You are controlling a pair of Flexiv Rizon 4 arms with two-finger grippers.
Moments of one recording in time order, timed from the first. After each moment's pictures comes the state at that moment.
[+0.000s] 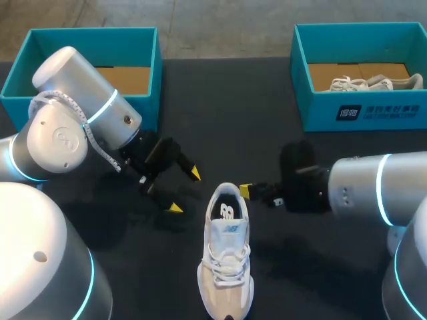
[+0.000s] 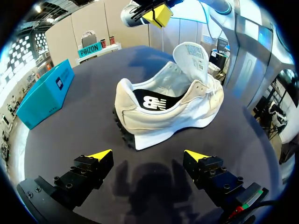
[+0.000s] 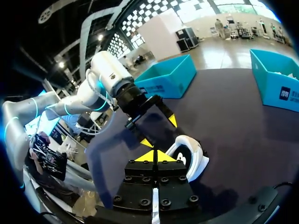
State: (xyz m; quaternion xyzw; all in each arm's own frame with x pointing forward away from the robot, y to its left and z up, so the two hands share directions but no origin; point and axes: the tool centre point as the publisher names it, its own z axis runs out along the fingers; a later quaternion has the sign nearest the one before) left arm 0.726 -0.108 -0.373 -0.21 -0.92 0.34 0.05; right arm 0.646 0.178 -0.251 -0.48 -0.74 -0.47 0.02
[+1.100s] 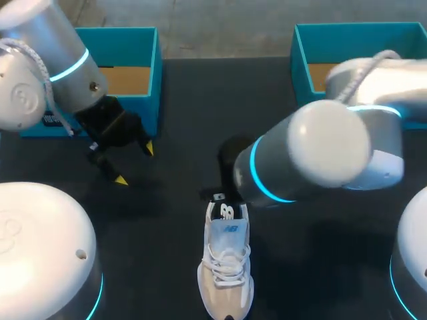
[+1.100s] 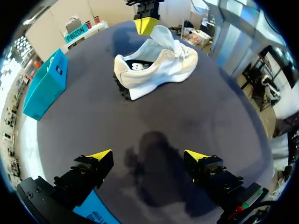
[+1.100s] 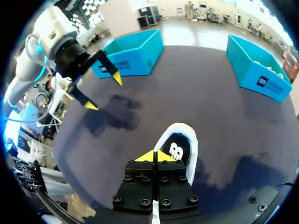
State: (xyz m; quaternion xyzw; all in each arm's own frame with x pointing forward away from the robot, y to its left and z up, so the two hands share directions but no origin) left arm 0.770 0.007 -0.317 -0.28 -0.94 0.18 0.01; right arm 0.653 0.221 -0.282 -0.61 -0.75 -0.25 -0.06
